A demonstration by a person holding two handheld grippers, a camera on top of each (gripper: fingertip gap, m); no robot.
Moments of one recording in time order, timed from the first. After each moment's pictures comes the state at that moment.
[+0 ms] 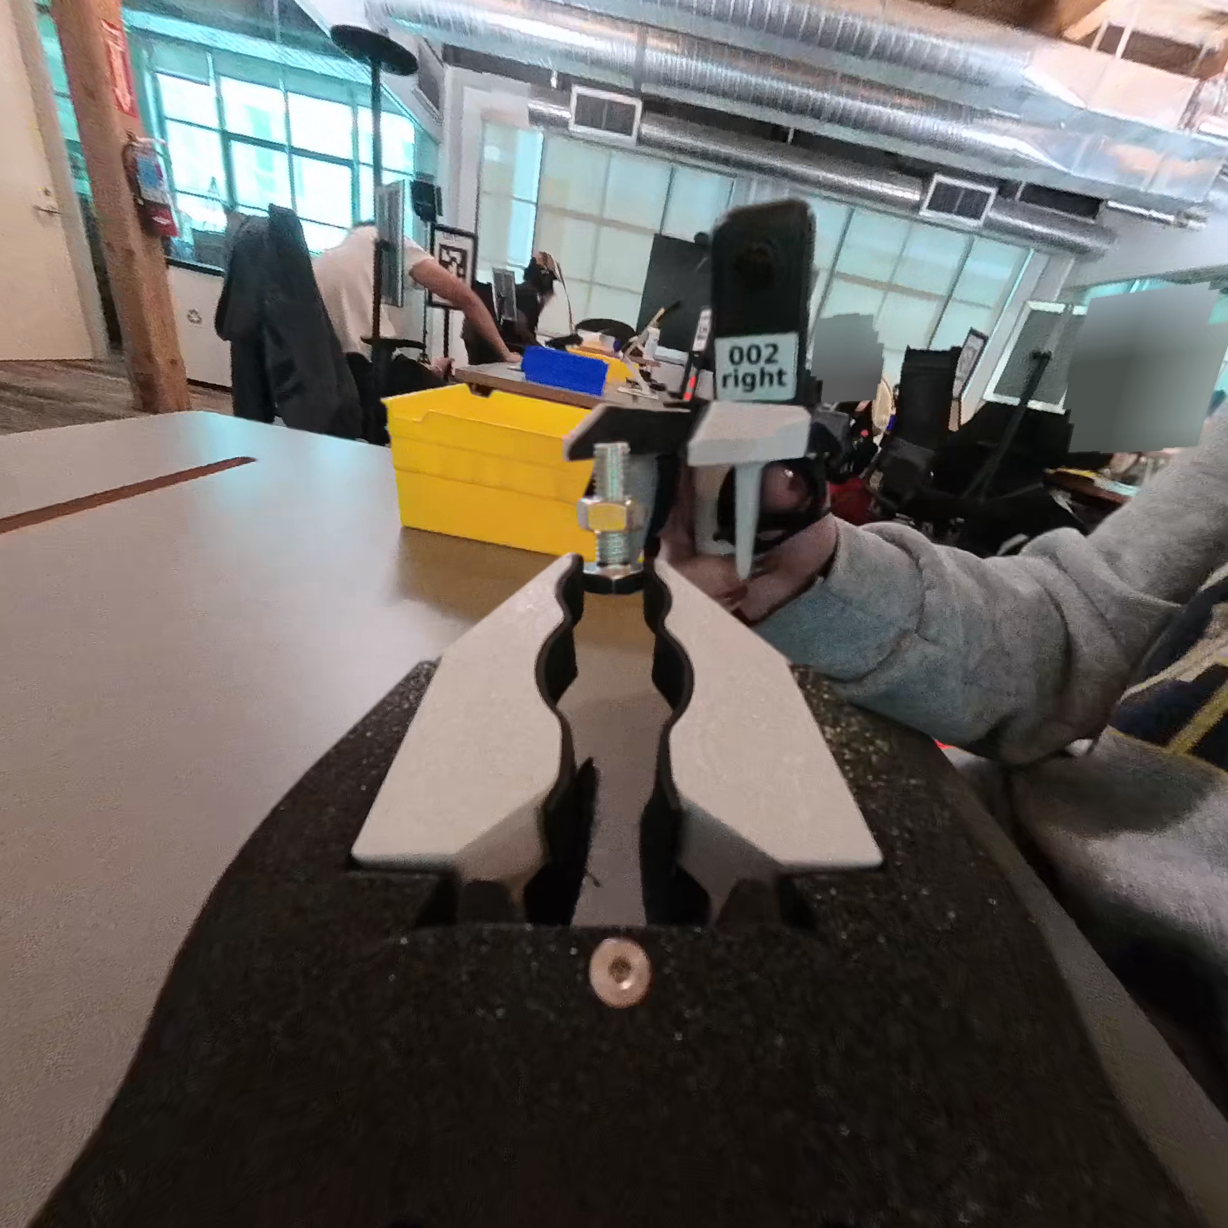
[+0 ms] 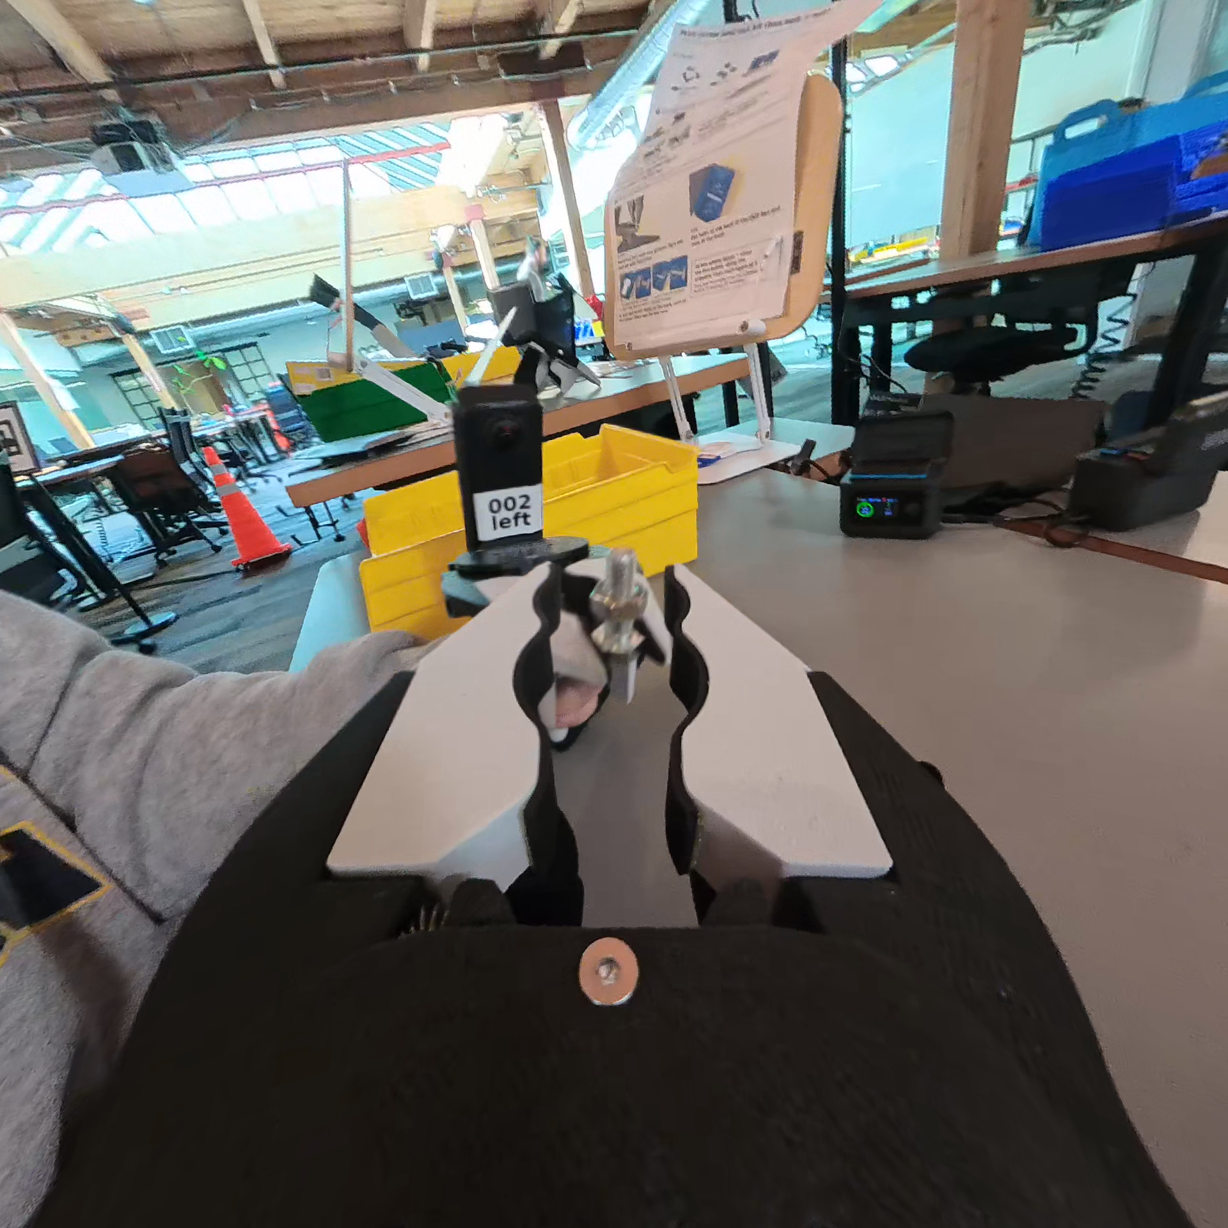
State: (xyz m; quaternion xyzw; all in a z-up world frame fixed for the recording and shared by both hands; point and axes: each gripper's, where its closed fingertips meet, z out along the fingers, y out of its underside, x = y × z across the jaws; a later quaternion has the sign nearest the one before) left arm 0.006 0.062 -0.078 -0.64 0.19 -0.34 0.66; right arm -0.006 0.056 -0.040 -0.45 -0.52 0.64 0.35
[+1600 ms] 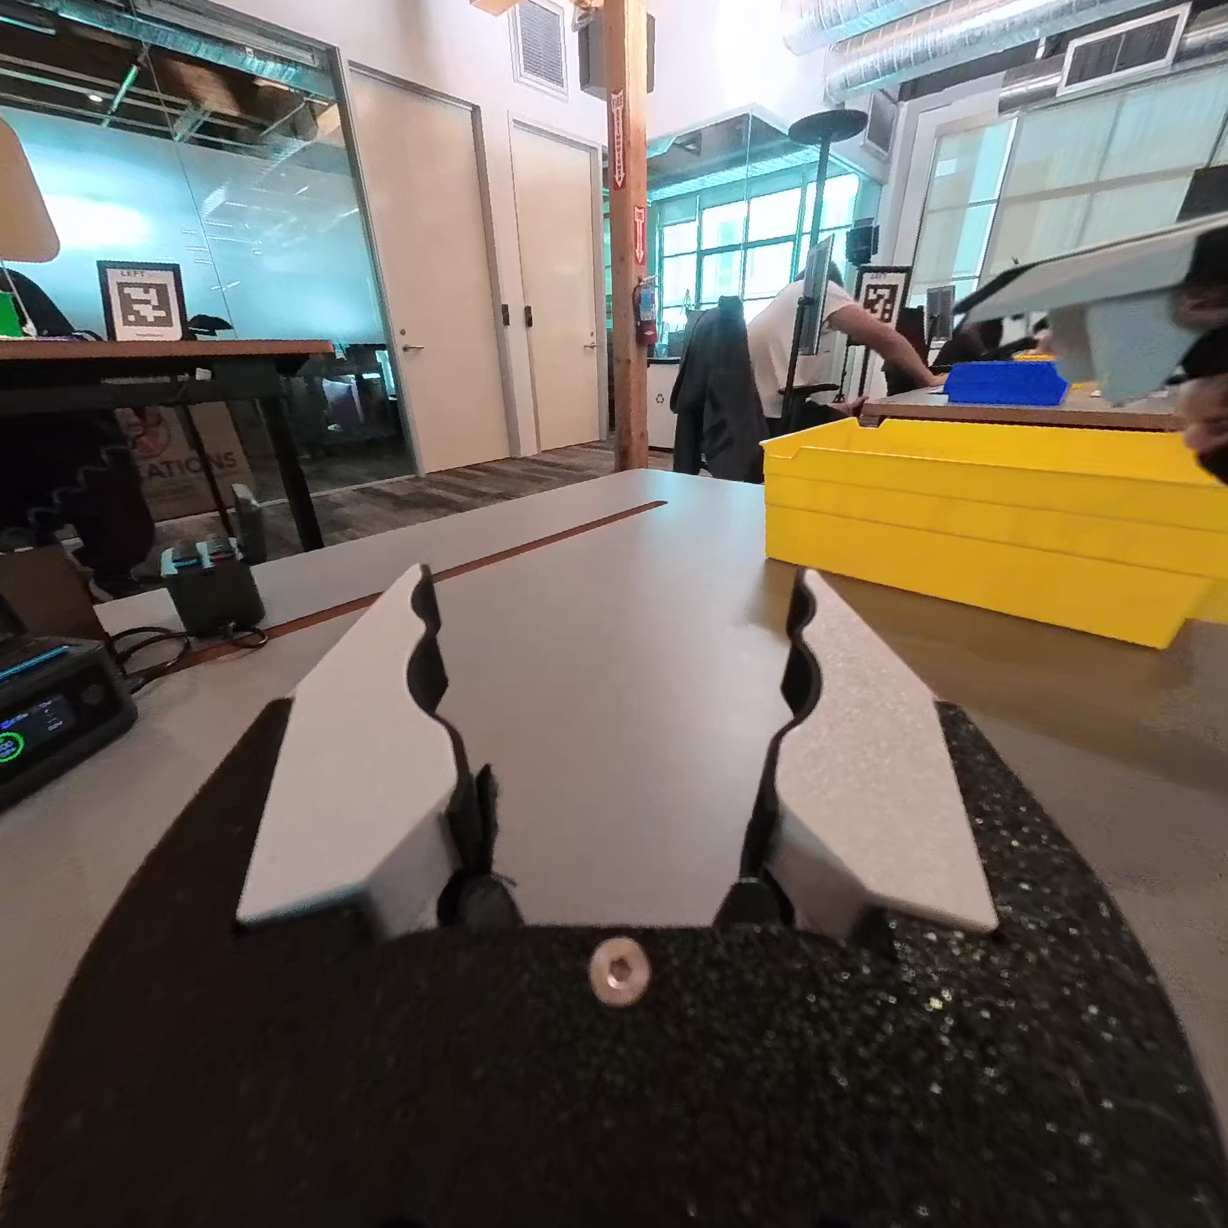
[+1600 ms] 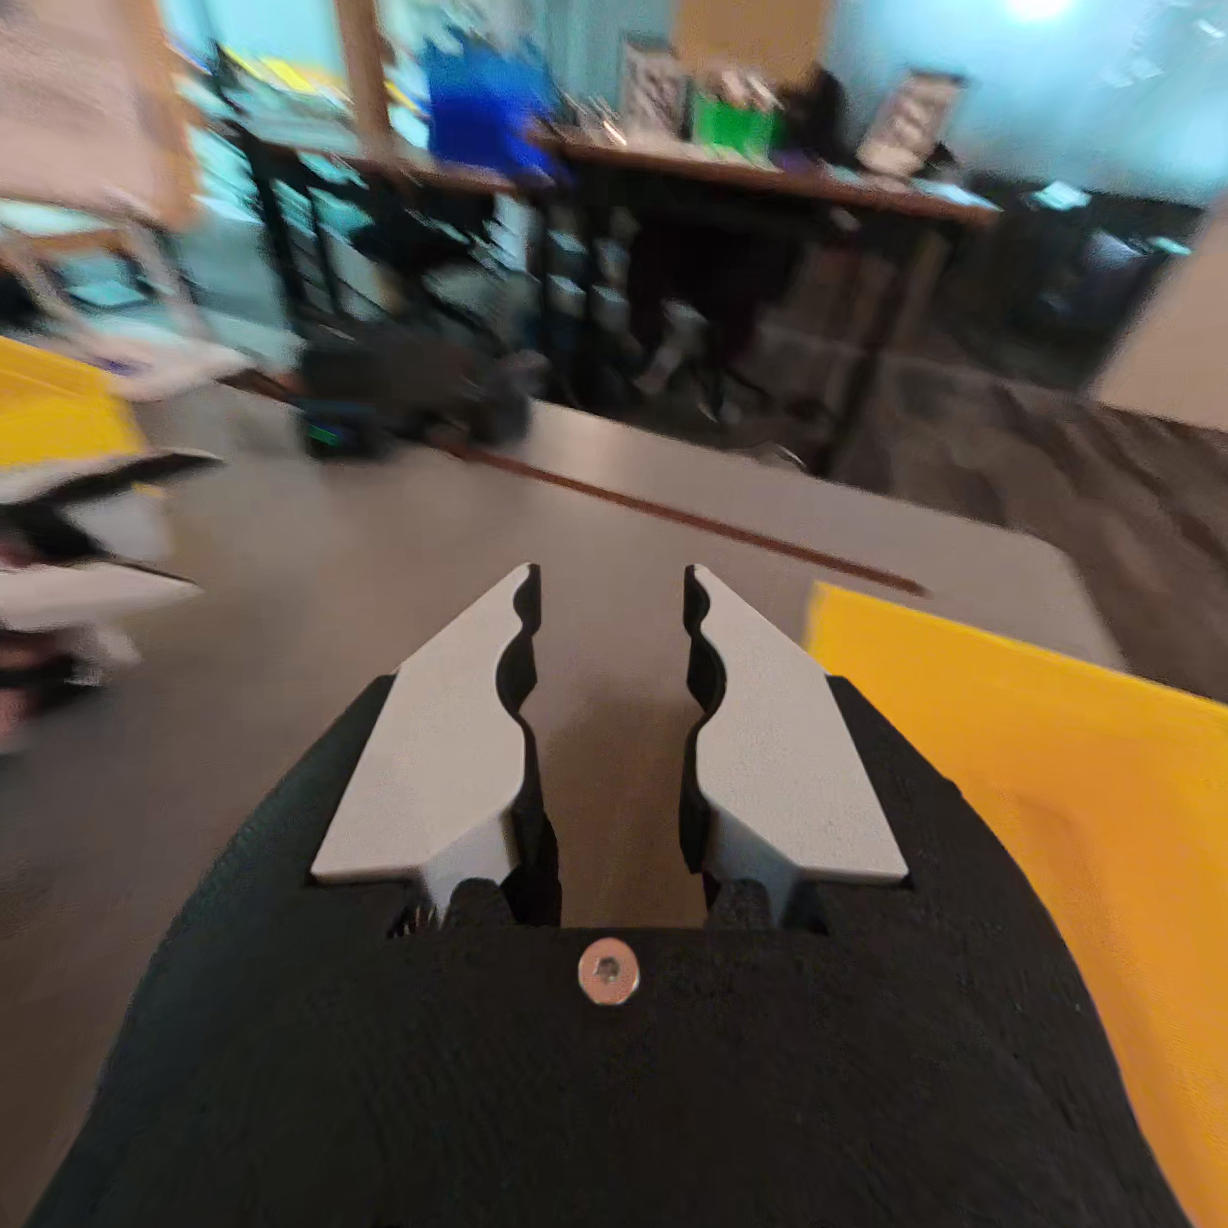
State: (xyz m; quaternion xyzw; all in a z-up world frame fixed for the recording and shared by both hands) left arm -0.068 0.089 -0.073 -0.66 0.04 -0.02 0.75; right arm 0.100 0.214 -0.005 -0.63 -0.44 0.31 0.56
